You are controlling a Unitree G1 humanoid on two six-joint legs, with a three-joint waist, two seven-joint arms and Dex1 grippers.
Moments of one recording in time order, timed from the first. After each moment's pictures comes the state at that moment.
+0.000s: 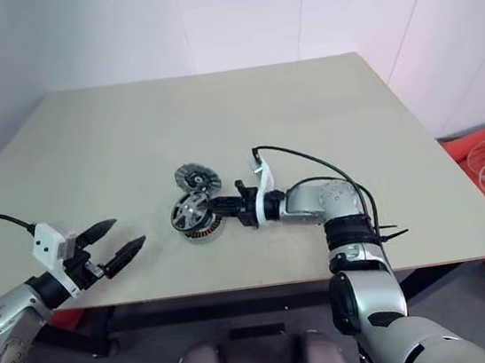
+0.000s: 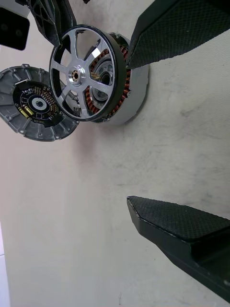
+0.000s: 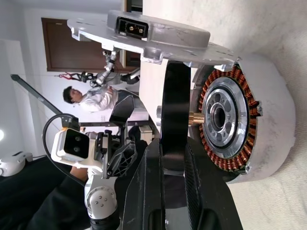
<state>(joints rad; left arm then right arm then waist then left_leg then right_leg) 0.20 0.59 0.31 -0.28 -0.51 0.33 -0.77 -0.69 -0.05 -0.27 0.54 1.16 1.39 0.11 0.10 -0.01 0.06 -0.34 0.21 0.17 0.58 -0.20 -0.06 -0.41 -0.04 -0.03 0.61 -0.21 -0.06</state>
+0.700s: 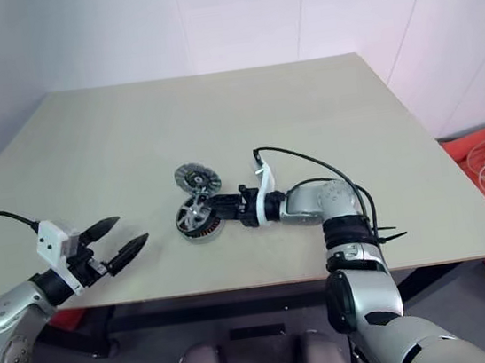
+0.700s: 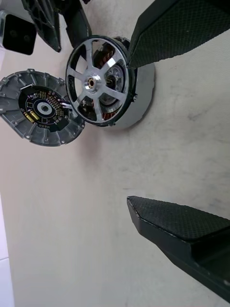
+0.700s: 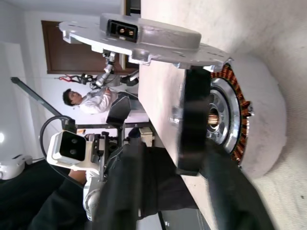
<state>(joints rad) 0.18 0.58 0.30 -0.28 -0.50 0.33 -0.77 -0.70 -0.02 -0.33 0.55 1.06 1.42 0.17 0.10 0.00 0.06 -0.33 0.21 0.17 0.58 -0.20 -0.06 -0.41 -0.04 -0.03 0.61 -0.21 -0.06</state>
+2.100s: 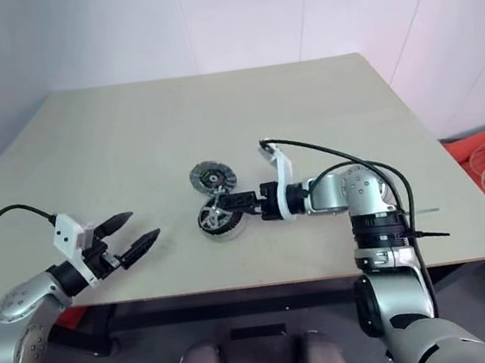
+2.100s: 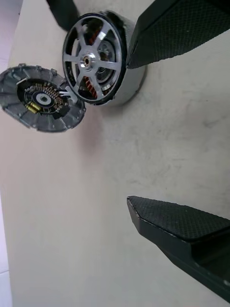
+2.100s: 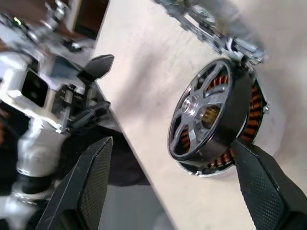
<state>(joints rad) 0.11 0.56 0.23 -0.22 -0.48 0.31 -0.77 -0.63 -0.26 -0.08 0.09 0.93 1.45 0.35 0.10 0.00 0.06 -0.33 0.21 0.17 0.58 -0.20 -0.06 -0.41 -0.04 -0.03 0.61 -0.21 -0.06</state>
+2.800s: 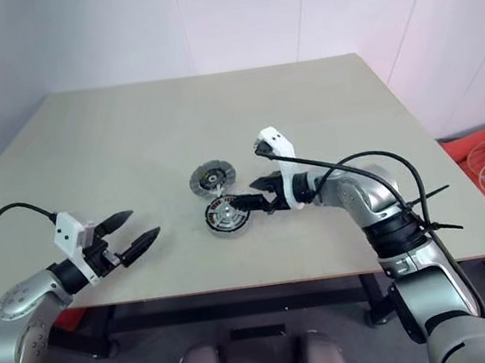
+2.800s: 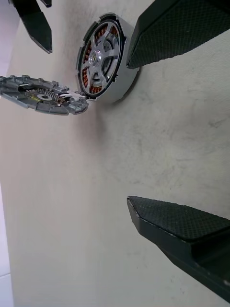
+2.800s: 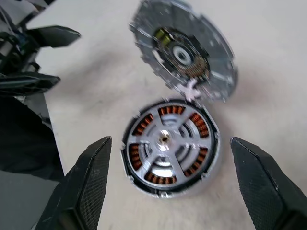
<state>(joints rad) 0.10 0.56 0.23 -0.21 -0.48 0.31 -0.78 -0.61 -0.42 0.20 0.00 0.59 0.98 0.69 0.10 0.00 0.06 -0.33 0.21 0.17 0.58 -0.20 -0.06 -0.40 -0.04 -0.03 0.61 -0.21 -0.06</state>
